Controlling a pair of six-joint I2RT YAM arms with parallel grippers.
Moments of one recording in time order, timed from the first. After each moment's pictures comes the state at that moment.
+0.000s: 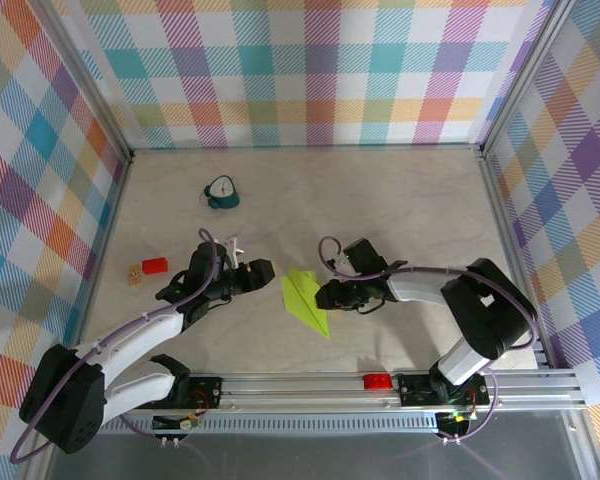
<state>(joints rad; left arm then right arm) -0.48 1.05 0.47 -0.01 0.30 -0.75 0.65 1.61 0.68 -0.11 -0.61 0.52</state>
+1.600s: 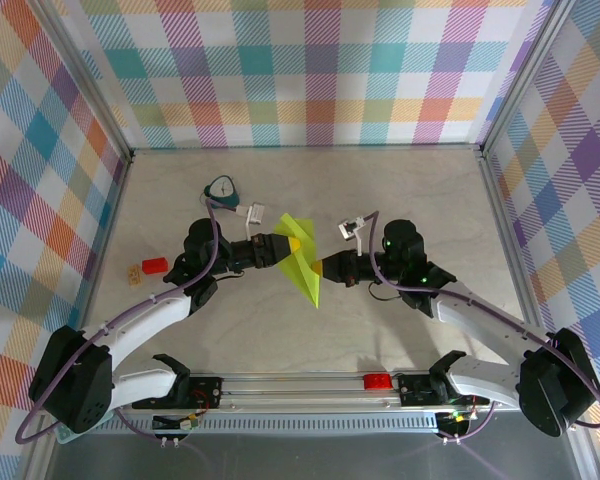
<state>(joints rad) -0.51 1.17 0.63 0.47 0.76 -0.94 0.62 1.12 0.65 0.18 -0.82 0.70</state>
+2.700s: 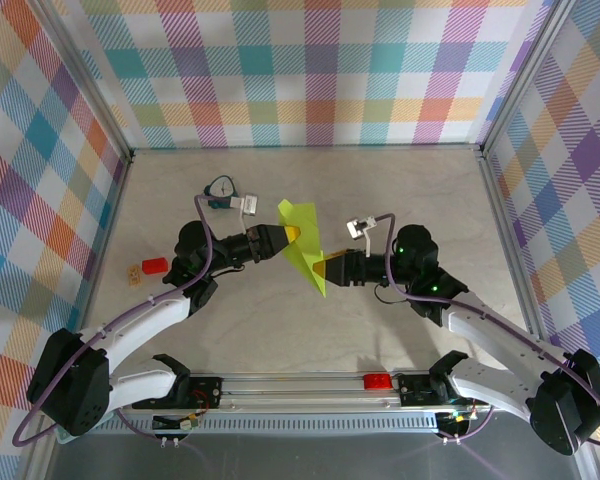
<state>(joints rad) -0.53 1.16 0.63 0.68 0.74 -1.04 0.62 1.00 0.63 0.23 -0.80 0.76</state>
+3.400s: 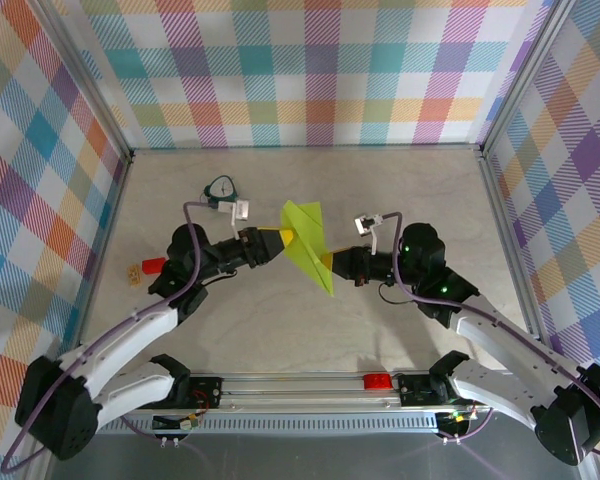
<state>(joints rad) -0.53 0.97 0.63 0.35 0.59 -0.82 0.62 0.94 0.70 0.00 -0.66 0.68</state>
